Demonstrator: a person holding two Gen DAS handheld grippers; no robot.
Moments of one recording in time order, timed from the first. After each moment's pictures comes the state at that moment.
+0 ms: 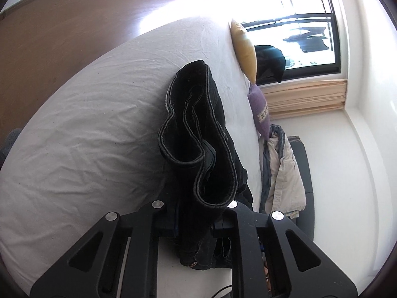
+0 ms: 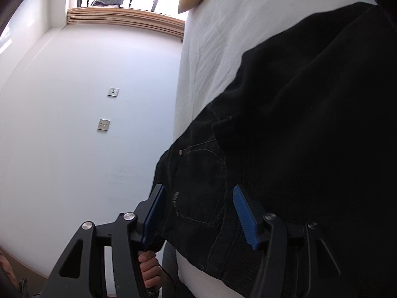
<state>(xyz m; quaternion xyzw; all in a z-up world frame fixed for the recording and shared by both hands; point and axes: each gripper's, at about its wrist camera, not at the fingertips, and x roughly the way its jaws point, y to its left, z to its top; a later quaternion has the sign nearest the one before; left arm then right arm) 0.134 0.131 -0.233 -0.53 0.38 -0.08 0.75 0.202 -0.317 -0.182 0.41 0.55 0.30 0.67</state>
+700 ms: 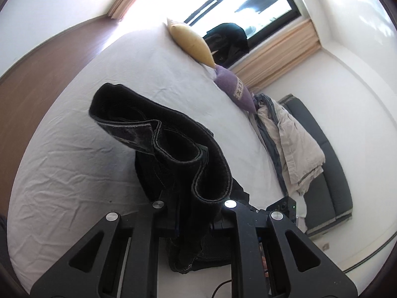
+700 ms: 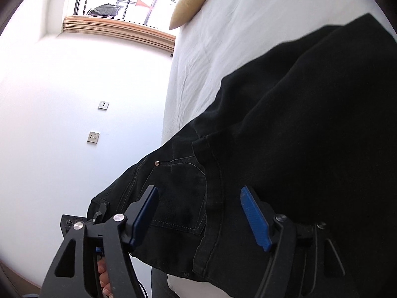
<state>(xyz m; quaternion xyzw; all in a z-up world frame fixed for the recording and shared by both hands) 0.164 0.016 -0.085 -0.33 0.36 -0.15 0.86 0.175 -0.368 -0.149 0.43 0.48 0.30 0.71</state>
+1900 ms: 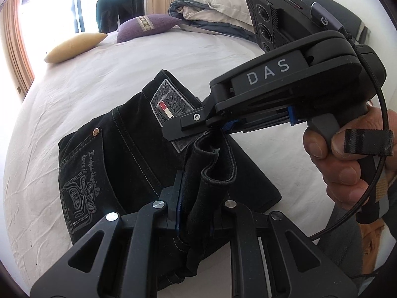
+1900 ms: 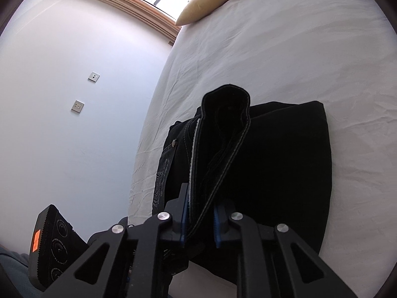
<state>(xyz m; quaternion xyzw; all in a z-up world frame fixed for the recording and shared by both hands) 0.128 -0.317 -0.136 0.11 0.41 -0.26 0.87 0.175 -0.447 -0.117 0.30 0.50 0.29 0.76</state>
